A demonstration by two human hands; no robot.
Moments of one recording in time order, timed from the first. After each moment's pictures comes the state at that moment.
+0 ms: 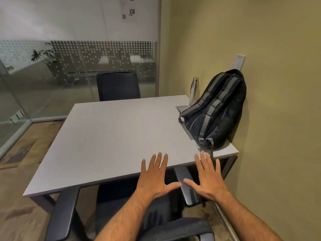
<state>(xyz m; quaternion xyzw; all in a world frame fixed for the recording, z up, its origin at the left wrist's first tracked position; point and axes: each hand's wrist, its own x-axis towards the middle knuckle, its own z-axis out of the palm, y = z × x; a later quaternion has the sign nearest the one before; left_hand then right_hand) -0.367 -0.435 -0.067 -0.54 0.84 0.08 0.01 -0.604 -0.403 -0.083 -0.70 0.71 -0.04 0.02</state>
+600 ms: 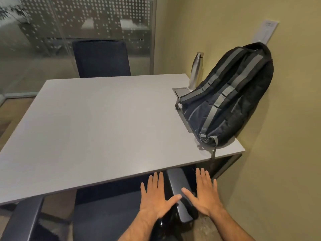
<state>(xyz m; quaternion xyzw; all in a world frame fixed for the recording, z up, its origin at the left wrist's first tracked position) -0.435 -0.503 -0.201 -0.60 0.74 0.29 0.05 -0.644 -0.477 -0.196 -0.62 0.75 -0.01 0.21</state>
